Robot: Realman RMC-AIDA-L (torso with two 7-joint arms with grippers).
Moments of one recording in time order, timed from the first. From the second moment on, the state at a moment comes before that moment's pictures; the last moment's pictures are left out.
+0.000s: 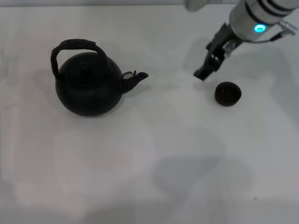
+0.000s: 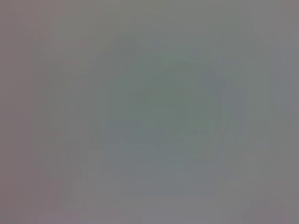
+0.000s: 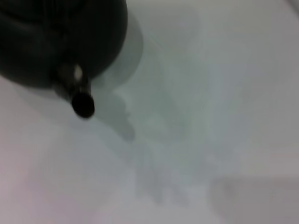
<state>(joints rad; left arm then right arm) -0.40 -2.08 2.48 0.14 -1.39 1.24 -0.25 0.87 2.02 -1.61 -1.04 0.54 1.34 -0.64</state>
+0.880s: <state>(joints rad) -0.40 -2.08 2.48 0.14 -1.39 1.24 -0.26 0.87 2.02 -1.69 -0.91 0.52 1.30 -0.58</state>
